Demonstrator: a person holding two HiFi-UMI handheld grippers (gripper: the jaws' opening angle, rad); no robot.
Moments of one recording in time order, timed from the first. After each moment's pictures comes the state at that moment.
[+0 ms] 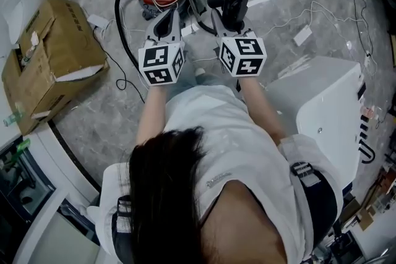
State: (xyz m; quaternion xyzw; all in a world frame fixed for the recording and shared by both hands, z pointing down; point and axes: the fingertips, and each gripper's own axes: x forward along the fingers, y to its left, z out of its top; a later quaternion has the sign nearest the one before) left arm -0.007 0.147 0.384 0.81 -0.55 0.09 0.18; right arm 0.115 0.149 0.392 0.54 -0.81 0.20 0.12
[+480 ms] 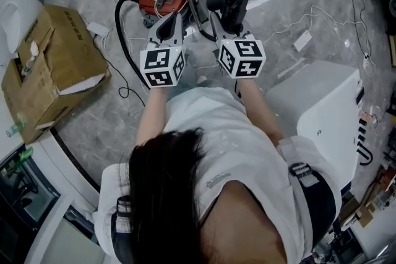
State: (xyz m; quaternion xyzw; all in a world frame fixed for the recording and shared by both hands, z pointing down) left arm -0.017 0.085 0.388 0.83 -0.52 0.09 0.19; right arm 0.096 0.087 0.396 0.54 -0.81 0.21 0.12
